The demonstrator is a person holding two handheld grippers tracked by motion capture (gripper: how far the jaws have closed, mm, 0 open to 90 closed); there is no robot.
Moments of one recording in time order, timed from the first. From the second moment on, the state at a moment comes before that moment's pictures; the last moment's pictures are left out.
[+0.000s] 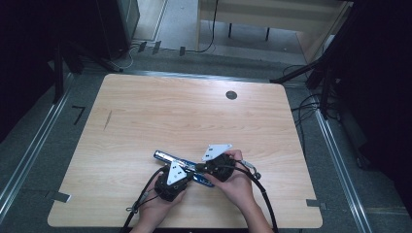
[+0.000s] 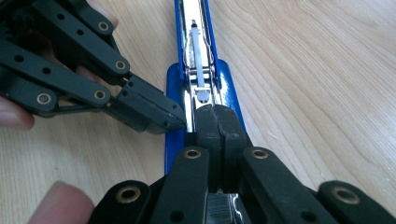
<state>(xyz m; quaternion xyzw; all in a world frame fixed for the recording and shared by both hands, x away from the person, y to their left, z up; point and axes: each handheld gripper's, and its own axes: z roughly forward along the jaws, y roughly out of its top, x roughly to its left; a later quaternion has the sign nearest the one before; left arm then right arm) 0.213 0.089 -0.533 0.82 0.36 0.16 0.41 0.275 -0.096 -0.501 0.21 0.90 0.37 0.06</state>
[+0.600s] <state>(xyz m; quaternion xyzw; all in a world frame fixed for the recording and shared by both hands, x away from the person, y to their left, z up) 0.214 0.090 -0.533 0.82 0.36 0.16 0.41 0.270 -0.105 -0.500 0.21 0.90 0.37 0.06</state>
